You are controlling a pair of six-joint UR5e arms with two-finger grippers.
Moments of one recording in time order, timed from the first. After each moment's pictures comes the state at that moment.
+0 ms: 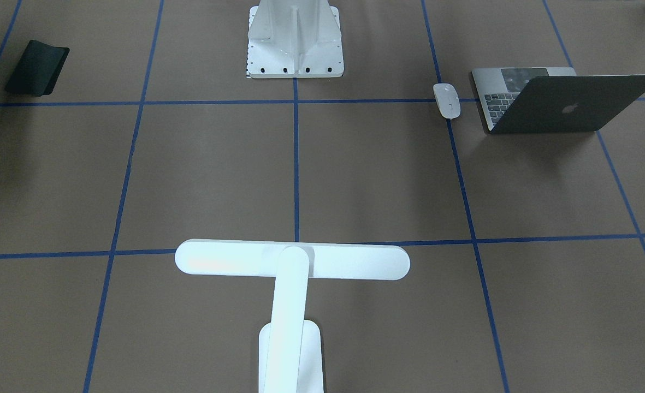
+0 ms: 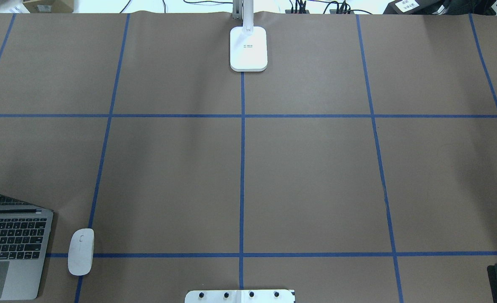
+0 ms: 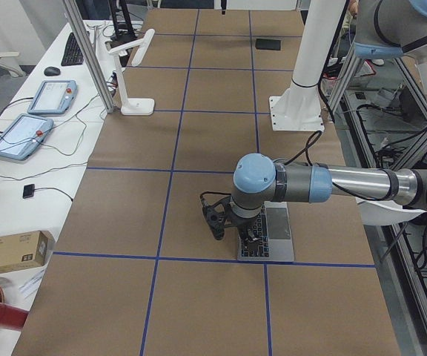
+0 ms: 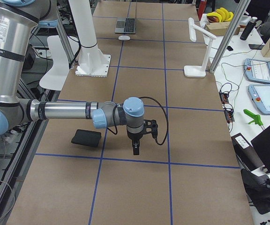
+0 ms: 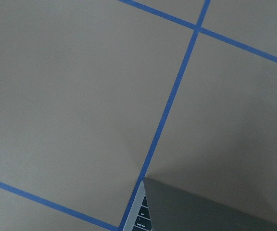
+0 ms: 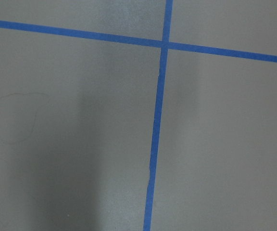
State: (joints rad) left arm -1.64 -1.16 -2.07 -1.51 -2.39 -0.49; right arm 1.41 -1.87 1.86 -1.37 2.26 0.16
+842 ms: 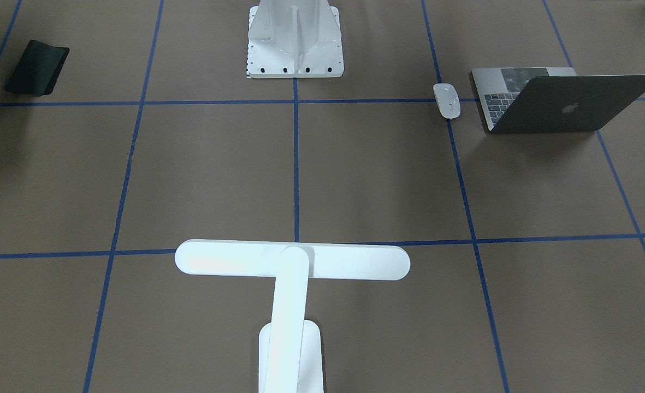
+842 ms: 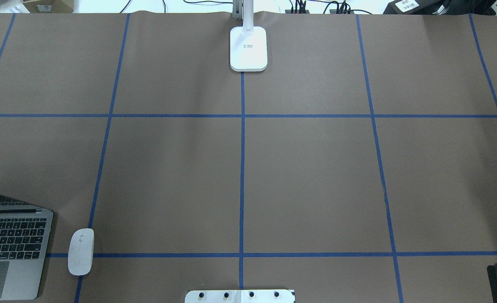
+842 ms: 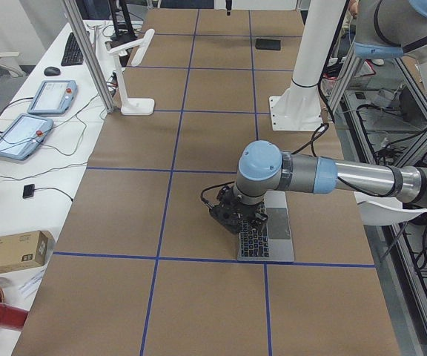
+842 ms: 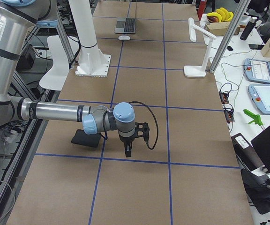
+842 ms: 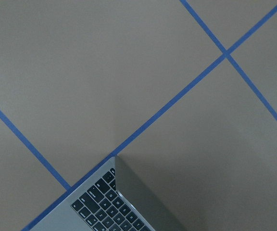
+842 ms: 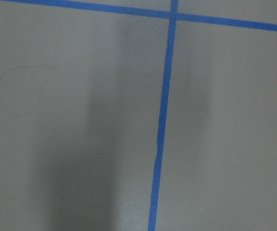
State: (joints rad) left arm -1.64 -1.13 -2.13 -1.53 -2.45 -0.97; right arm 1.41 -1.94 1.86 -1.29 2.30 0.17
